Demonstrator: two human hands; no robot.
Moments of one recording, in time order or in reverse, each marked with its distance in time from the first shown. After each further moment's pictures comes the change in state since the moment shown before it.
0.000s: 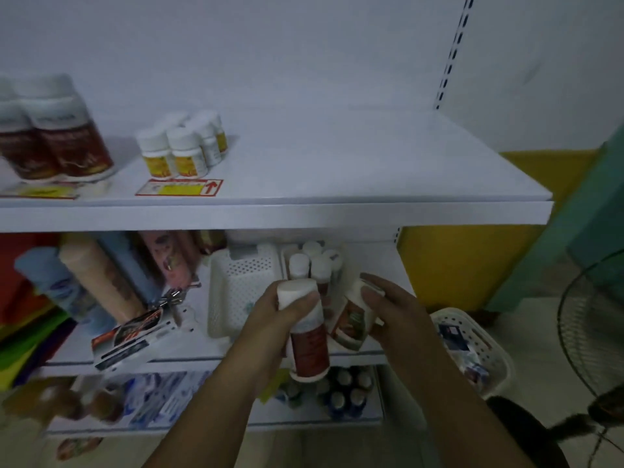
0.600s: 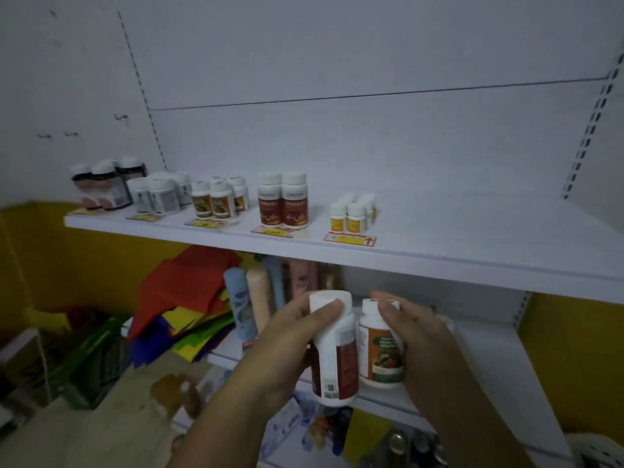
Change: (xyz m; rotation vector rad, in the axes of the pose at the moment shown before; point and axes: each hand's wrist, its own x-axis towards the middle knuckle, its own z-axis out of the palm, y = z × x) left_hand -0.147 0.092 -0.077 0.054 0.109 0.218; right_hand -0.090 -0.048 0.141 0.015 -0.394 -0.139
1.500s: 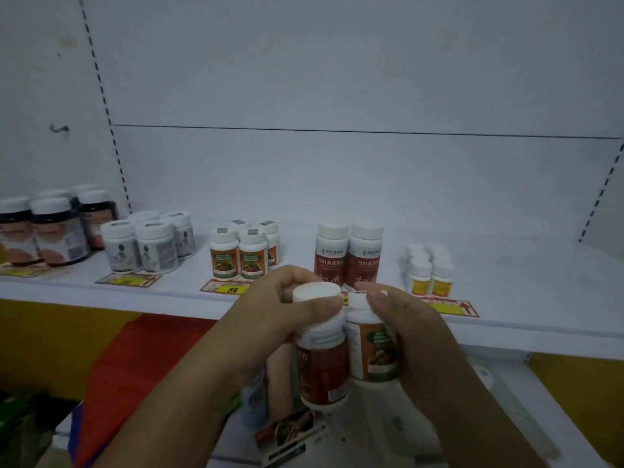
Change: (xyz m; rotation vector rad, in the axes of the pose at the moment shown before) left_hand 0.107 0.110 -0.199 0.225 -0.195 0.197; right_hand 0.137 0.017 0.175 -0.128 0.061 -0.066
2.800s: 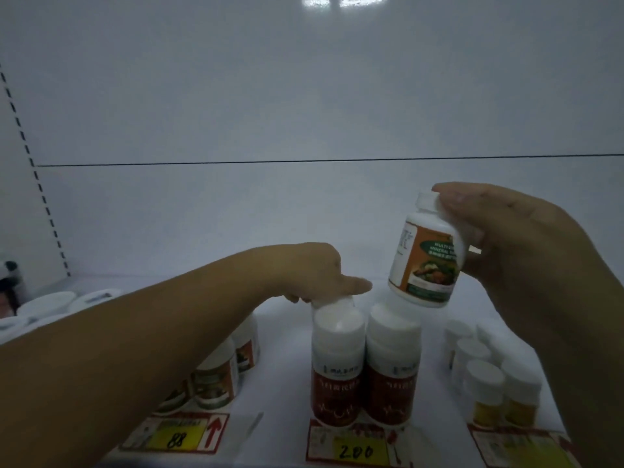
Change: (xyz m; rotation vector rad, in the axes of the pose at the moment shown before) left_hand 0.258 0.039 -0.013 1.291 -0.356 -0.121; right_hand 0.149 -0.107 -0.037 -0.203 0.207 -0.397
